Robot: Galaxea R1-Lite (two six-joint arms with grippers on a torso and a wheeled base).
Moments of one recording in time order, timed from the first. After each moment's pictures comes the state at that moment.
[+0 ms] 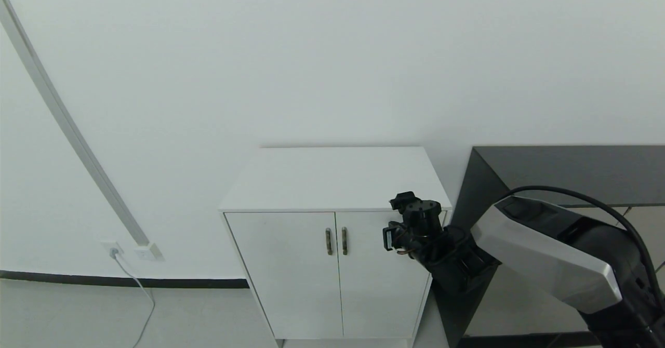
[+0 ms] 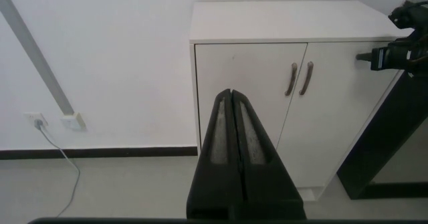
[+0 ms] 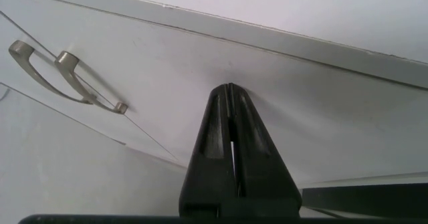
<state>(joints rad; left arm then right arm) 0.00 0.00 0.00 0.00 0.01 0.01 0.55 2.52 -1.31 -0.88 -0.23 0.11</state>
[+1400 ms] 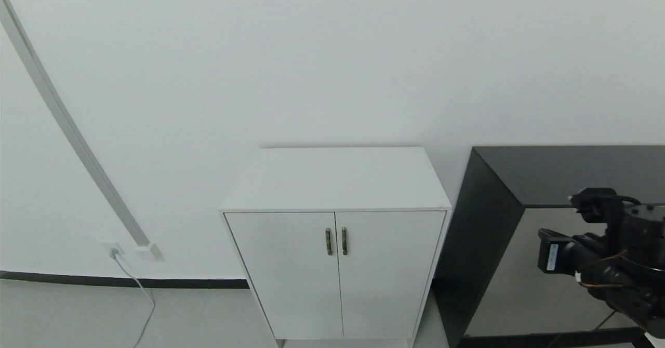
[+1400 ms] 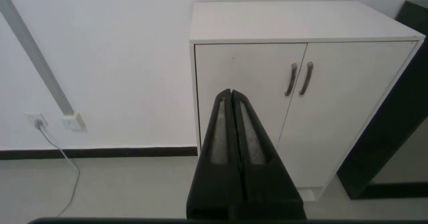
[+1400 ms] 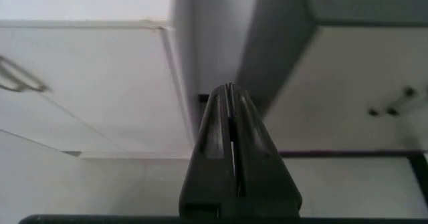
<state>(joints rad) 0.00 0.00 0.00 0.00 0.01 0.01 0.28 1.61 -0.29 -1.02 -0.32 0.08</state>
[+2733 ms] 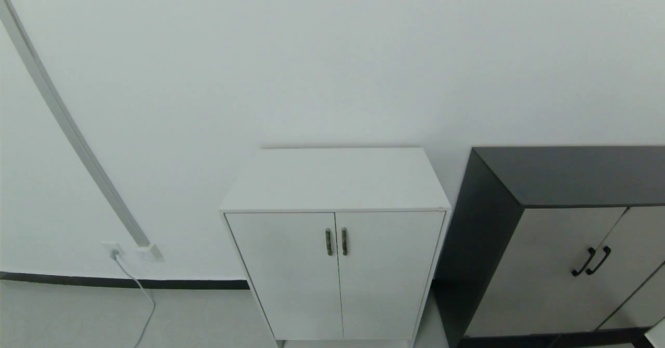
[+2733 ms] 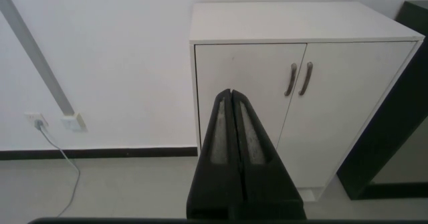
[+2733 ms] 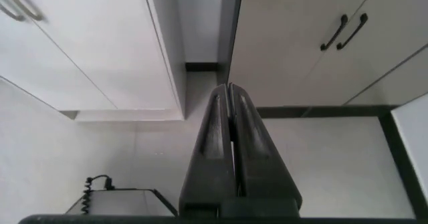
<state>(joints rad) 0.00 0.00 0.00 0.00 0.01 0.01 0.22 0.58 0.00 -0.24 -0.23 0.04</state>
